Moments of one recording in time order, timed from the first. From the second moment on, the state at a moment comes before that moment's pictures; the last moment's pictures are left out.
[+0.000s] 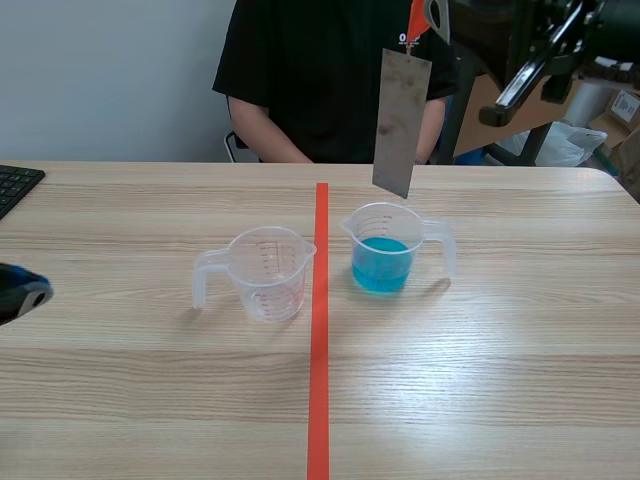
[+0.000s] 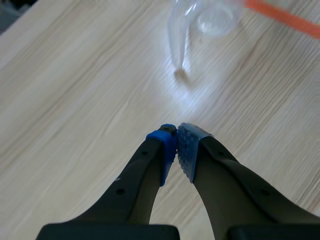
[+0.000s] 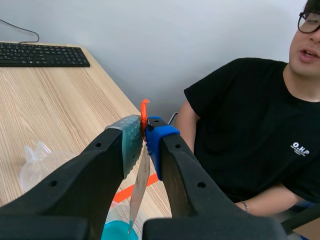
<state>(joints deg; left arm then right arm) 27.0 -64.1 5.6 94.3 -25.2 -27.9 -11.4 5.6 28.6 0.9 105.8 19.9 45.4 -5.1</state>
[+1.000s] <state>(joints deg) -24.1 -30.5 45.0 72.6 -14.1 -17.9 0.6 5.6 28.6 0.9 105.8 20.2 45.4 -6.0</state>
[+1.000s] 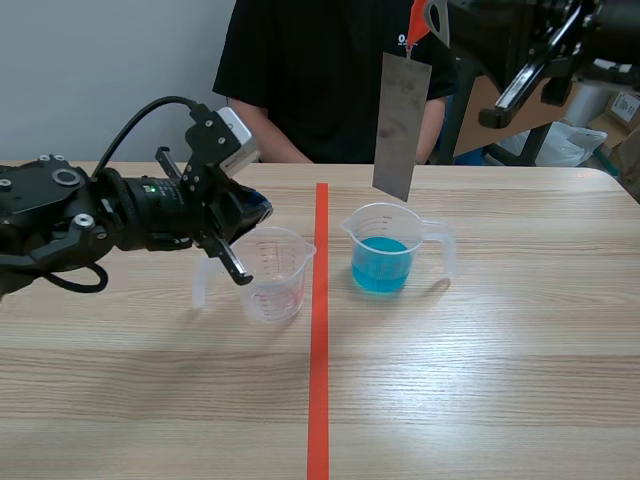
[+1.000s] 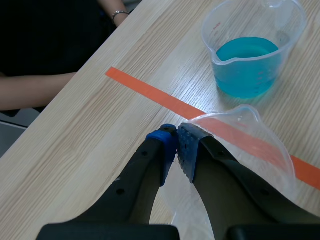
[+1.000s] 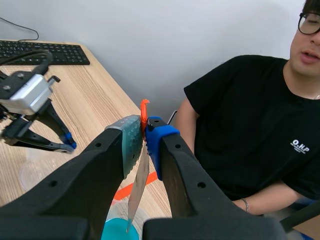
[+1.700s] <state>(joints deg) -34.4 -17.0 51.2 57.6 -13.9 -18.0 0.4 5.6 28.6 0.9 105.8 20.3 45.4 -6.2</state>
